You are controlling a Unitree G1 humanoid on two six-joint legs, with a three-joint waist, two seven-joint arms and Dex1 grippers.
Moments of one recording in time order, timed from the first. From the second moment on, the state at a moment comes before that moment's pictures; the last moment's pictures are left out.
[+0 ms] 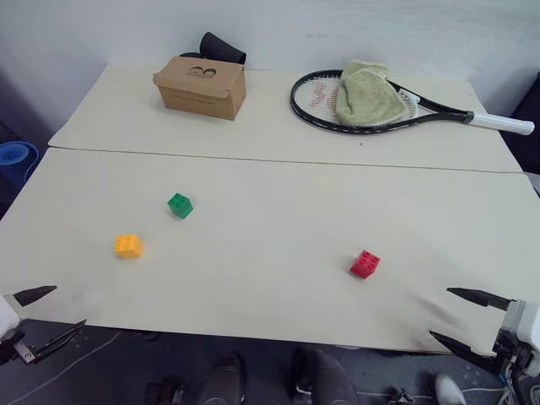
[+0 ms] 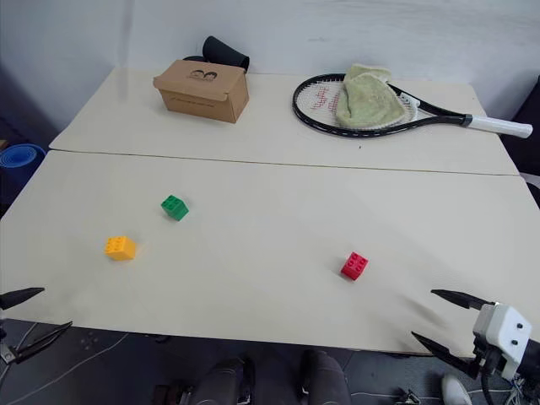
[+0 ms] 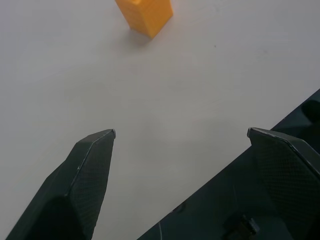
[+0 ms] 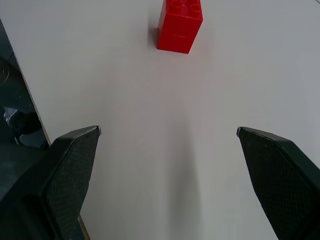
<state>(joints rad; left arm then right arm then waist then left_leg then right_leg) 0.52 0.81 0.76 0.09 -0.32 -0.18 -1.04 0.51 -0.78 -0.53 -0.08 0.44 -0.28 1.20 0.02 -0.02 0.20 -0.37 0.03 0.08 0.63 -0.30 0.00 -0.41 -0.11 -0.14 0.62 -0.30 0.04</state>
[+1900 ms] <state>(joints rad) 0.34 0.73 0.32 -0.50 -0.51 0.21 -0.96 -0.46 -0.64 0.16 0.13 0.31 0.06 1.33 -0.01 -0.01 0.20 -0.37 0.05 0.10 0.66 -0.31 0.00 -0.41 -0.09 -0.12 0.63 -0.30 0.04</state>
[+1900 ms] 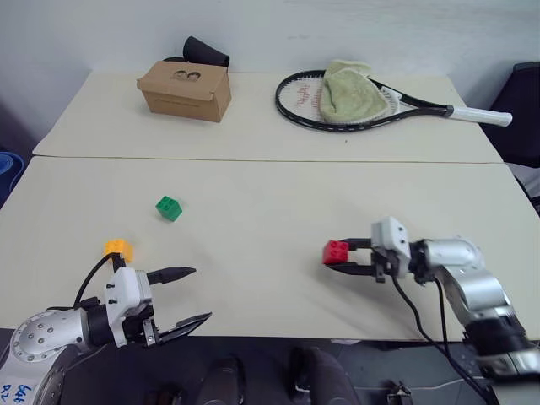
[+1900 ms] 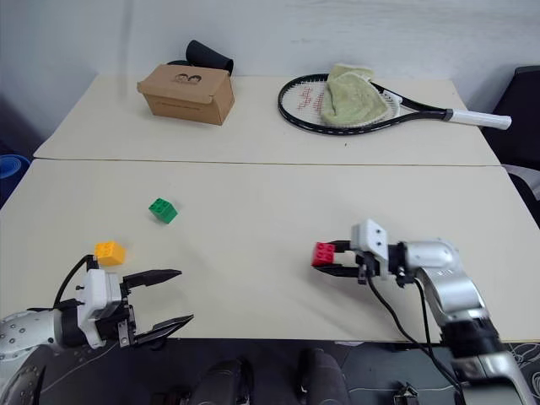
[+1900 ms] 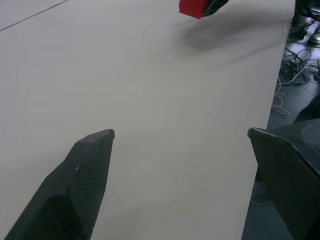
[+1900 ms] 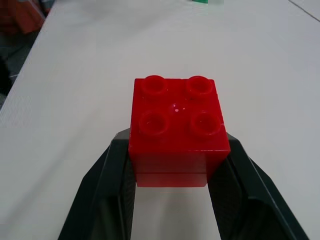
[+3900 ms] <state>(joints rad) -0.53 0.85 0.07 0.34 -0.38 0.56 -0.72 -0.11 -0.52 -0.18 -0.05 0.60 -0.17 1.27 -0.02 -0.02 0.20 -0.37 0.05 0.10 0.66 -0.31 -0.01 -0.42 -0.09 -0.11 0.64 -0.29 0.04</state>
